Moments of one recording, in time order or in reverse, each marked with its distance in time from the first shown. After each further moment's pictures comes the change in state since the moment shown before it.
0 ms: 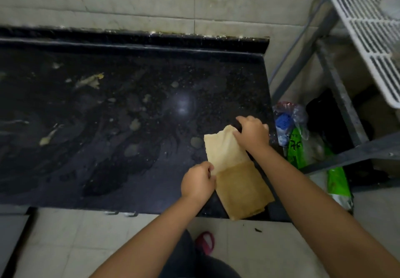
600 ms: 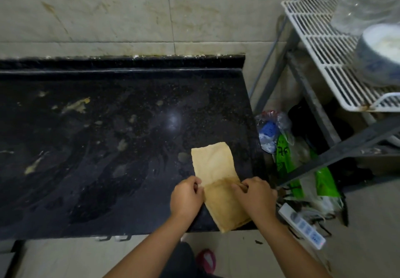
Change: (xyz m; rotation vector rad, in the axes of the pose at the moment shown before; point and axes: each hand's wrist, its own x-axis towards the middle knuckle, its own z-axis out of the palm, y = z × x) left_hand -0.006 -0.001 0.007 -0.044 0.101 -0.029; right_hand -0.112 0.035 0.026 0.084 -0.155 0.283
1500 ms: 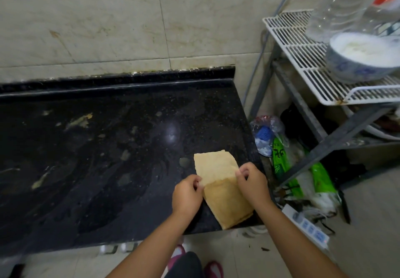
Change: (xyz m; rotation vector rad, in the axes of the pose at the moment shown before) left_hand 0.001 0.004 -0.011 -0.120 0.031 0.044; right_hand 0.004 -0.010 -0.014 0.527 0.147 -0.075
